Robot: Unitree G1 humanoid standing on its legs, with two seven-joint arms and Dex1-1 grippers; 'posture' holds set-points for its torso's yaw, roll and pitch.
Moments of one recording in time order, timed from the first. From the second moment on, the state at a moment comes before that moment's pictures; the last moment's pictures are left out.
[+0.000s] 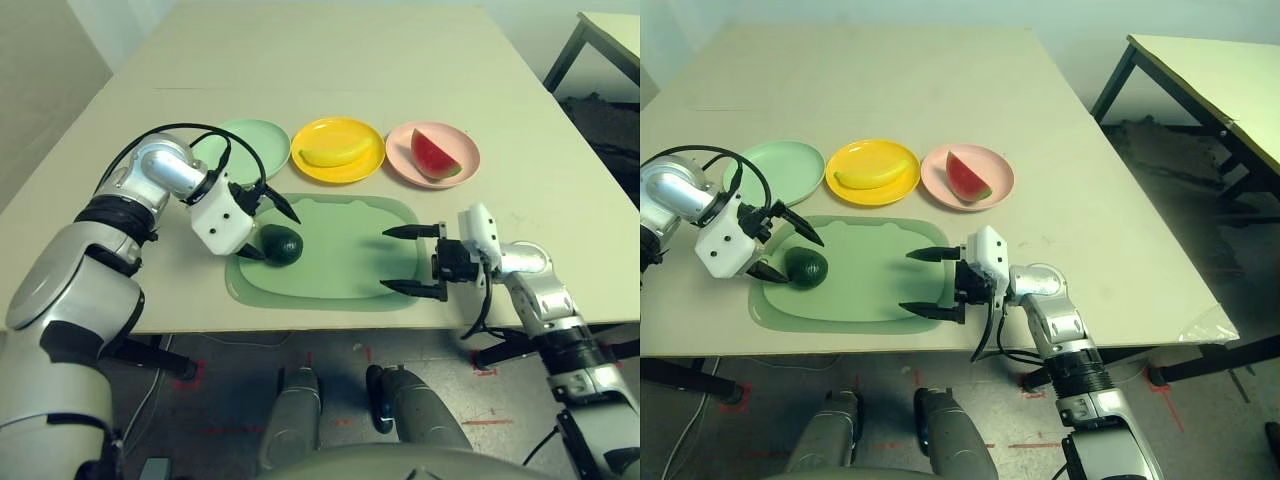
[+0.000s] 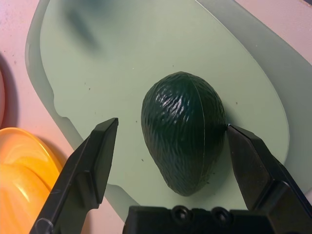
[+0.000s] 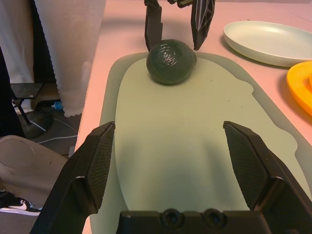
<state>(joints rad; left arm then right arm) -1.10 0.82 -0.77 0.98 -0.28 -1.15 -1.60 -0.38 -0.43 0.14 0.21 0.34 -0.10 1.31</state>
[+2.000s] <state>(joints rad) -1.04 0.88 -0.78 0.79 -0.47 -0.91 -1.60 -0.37 -0.44 0.14 0.21 0.34 -0.10 1.30</state>
